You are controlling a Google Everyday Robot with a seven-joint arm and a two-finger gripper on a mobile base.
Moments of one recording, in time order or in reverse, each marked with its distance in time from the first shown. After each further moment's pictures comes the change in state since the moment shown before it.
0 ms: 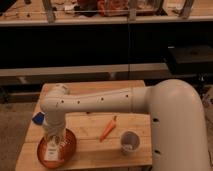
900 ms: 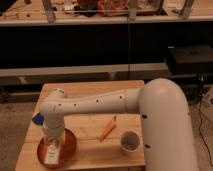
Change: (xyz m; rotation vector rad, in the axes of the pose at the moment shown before) arm -0.001 0.002 0.034 -0.044 -0.049 0.010
